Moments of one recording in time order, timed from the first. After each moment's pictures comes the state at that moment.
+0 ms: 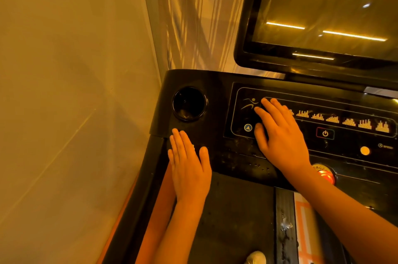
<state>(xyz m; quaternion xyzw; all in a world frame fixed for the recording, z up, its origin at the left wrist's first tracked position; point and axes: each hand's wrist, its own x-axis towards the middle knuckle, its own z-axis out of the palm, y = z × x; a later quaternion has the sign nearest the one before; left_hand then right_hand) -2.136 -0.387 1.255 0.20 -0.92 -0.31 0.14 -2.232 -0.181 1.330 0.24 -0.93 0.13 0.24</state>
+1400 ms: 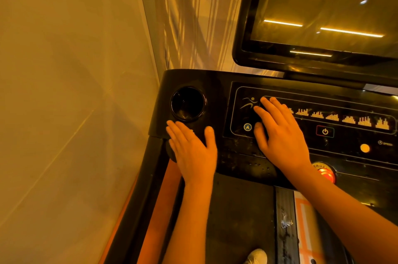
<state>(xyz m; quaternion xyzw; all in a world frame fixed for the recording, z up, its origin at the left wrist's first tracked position) -2.171 -0.379 1.291 0.27 -0.89 -0.35 0.13 -2.231 -0.183 1.330 0.24 -0.93 0.13 0.24</state>
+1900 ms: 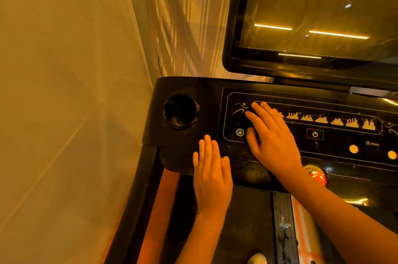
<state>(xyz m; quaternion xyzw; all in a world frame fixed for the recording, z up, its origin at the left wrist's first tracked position) -2.138 -0.331 1.254 0.06 -0.91 -0.33 0.24 -2.231 -0.182 1.328 0.24 -0.93 0.13 0.25</state>
